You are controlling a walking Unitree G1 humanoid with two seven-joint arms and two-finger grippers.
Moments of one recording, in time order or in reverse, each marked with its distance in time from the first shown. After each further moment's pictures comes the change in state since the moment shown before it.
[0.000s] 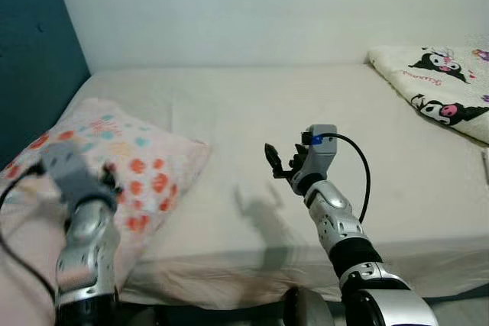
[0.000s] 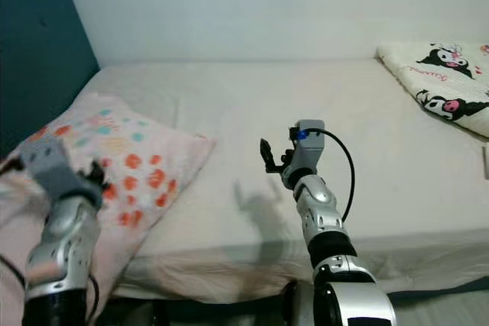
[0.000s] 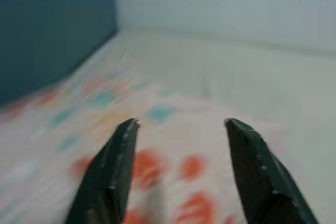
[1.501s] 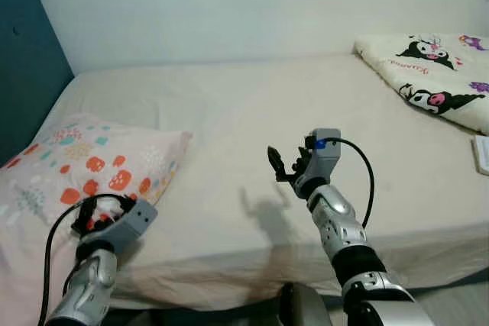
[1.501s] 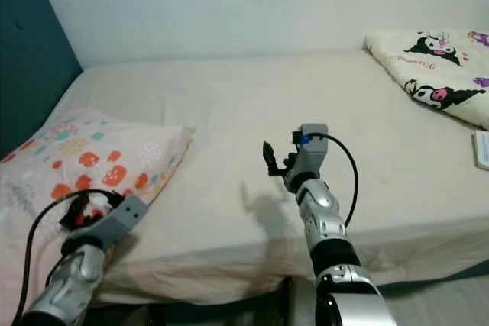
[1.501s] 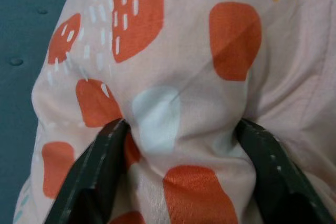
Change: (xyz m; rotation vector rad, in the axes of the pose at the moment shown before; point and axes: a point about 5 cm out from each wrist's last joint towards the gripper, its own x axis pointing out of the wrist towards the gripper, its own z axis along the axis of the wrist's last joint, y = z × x) left arm -0.019 0.040 -0.127 1.180 0.172 -0.111; right arm -0.007 -0.002 0.000 -0.012 -0.015 -0.004
